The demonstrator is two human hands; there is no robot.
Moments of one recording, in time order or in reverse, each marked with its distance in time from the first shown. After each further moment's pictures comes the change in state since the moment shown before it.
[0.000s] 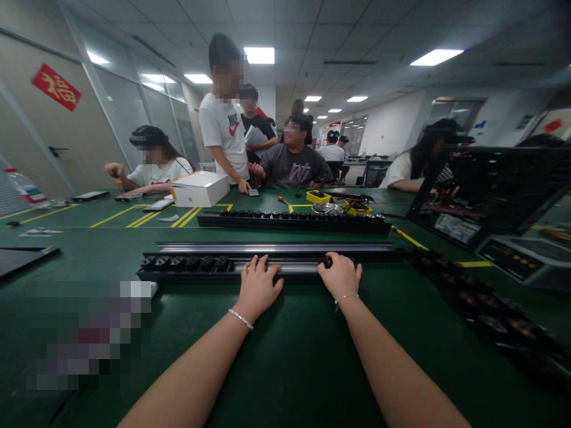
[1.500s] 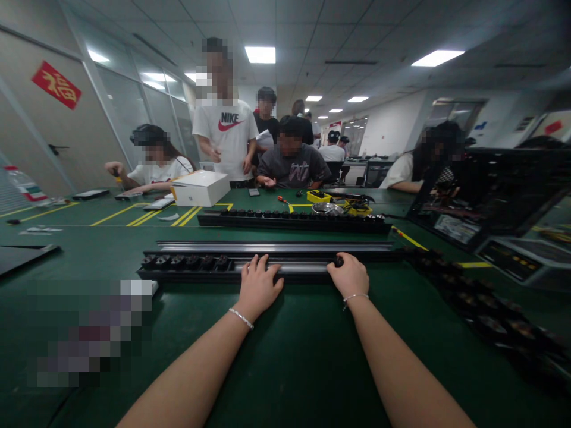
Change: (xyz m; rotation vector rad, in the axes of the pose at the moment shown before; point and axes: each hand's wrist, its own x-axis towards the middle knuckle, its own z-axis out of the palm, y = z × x) left_hand 0.000 -0.004 0.006 0.010 0.041 0.039; right_hand 0.009 0.019 -0.008 -0.043 -0.013 0.103
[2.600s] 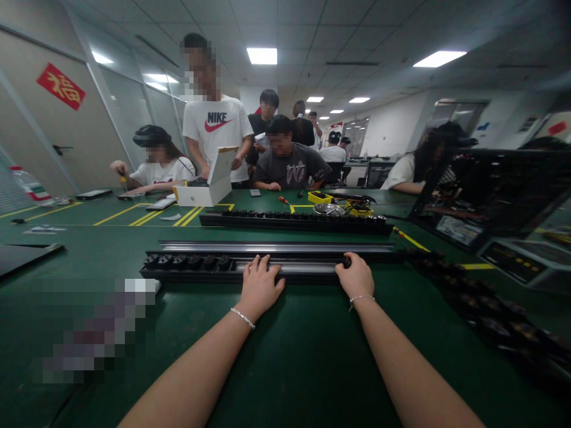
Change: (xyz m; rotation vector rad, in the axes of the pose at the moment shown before) left_hand 0.000 0.002 -0.005 -0.023 -0.016 -0.021; right_hand 0.007 0.014 0.001 0.077 0.014 0.014
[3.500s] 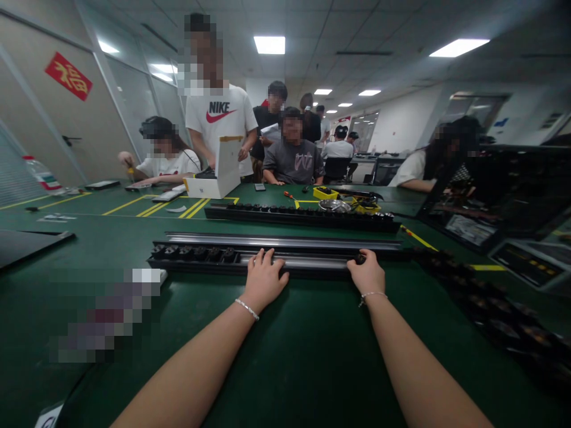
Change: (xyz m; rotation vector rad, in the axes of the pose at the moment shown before) left_hand 0.000 -0.001 0.002 -0.015 -0.004 -0.014; right_hand 0.005 0.011 -0.008 0.074 -0.019 0.154
